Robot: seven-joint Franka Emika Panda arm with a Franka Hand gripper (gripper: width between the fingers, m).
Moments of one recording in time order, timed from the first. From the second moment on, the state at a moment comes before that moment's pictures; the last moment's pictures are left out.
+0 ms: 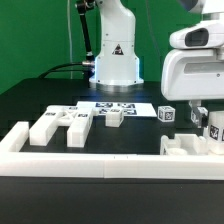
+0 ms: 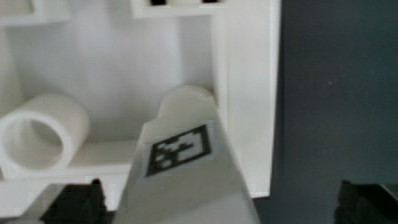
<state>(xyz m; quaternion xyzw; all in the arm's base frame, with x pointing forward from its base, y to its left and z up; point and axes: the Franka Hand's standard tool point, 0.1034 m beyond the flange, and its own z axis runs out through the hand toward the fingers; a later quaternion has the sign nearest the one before) 0.637 0.133 0.074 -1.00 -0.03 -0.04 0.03</state>
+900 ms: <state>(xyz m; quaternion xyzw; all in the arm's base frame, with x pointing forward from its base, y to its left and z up) 0.637 0.127 0.072 -0.99 -0.11 -0.04 0.03</state>
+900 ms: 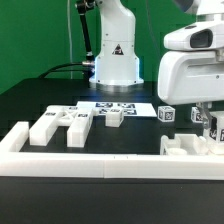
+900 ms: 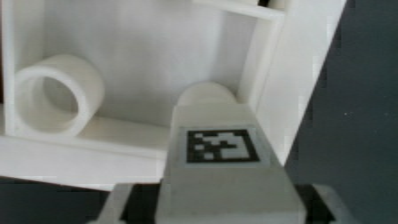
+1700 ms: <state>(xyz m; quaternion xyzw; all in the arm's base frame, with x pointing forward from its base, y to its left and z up) 0.638 0.124 0.071 -0.96 0.29 -0.03 0.05</state>
